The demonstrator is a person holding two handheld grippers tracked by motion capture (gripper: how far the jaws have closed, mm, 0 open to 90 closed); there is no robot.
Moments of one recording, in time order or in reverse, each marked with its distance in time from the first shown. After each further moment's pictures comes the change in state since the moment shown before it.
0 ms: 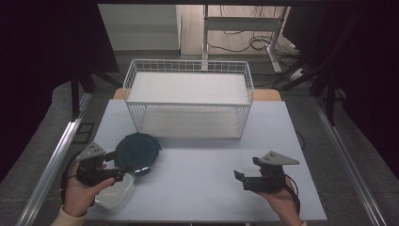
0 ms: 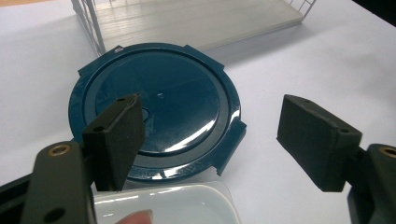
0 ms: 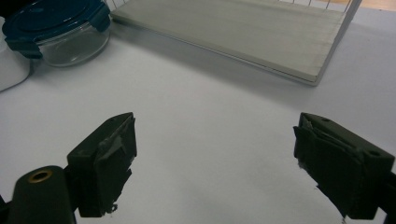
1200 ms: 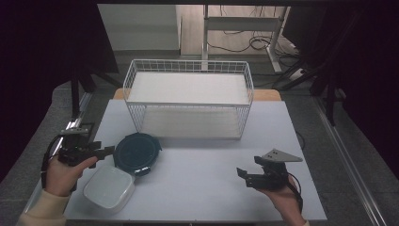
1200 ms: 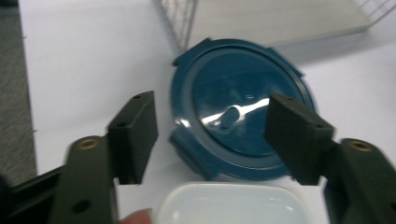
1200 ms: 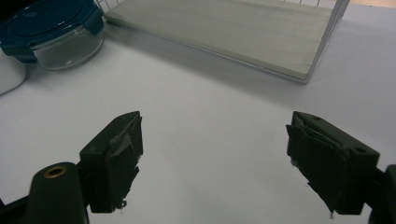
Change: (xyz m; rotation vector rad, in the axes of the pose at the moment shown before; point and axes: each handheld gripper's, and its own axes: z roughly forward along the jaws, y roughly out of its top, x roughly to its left) left arm 0.070 0.028 -0.002 0.170 0.113 -0.160; right arm -0.006 0.004 -0.003 0.017 -0.007 0.022
